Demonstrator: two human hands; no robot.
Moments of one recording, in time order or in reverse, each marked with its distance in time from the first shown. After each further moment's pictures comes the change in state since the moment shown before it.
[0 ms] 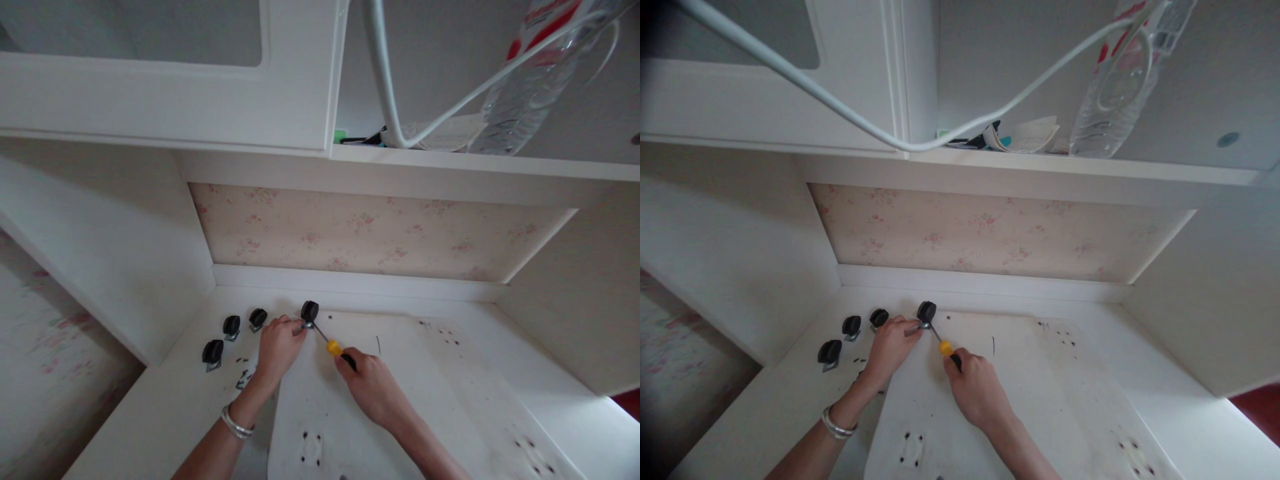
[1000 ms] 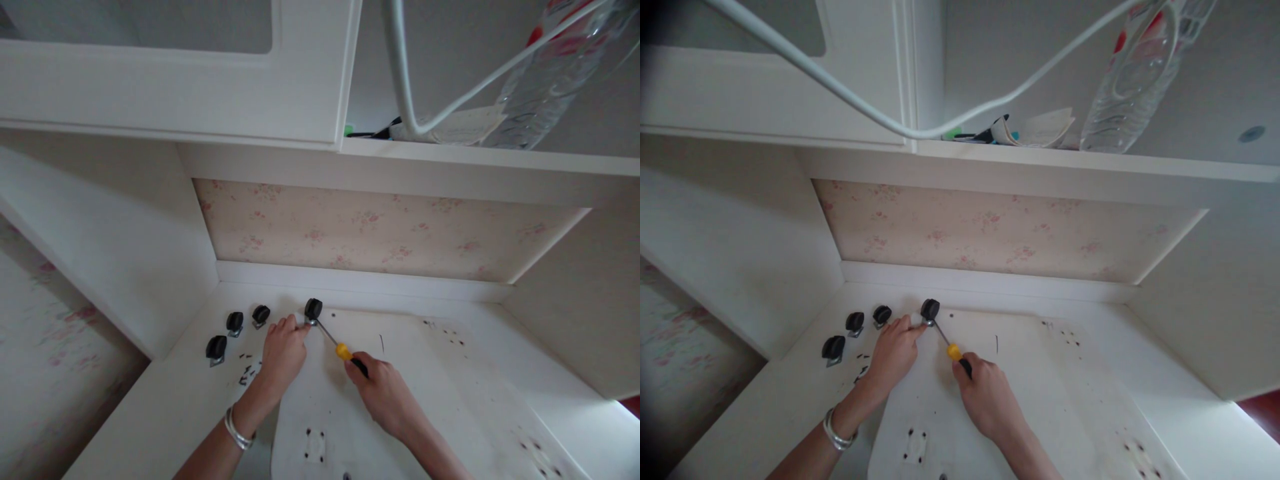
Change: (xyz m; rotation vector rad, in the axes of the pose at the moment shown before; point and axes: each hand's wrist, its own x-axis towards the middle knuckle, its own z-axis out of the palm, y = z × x) left_hand -0.015 0.003 0.004 0.243 -0.018 0.127; right_hand -0.012 0.006 -0.004 0.040 -0.011 0.018
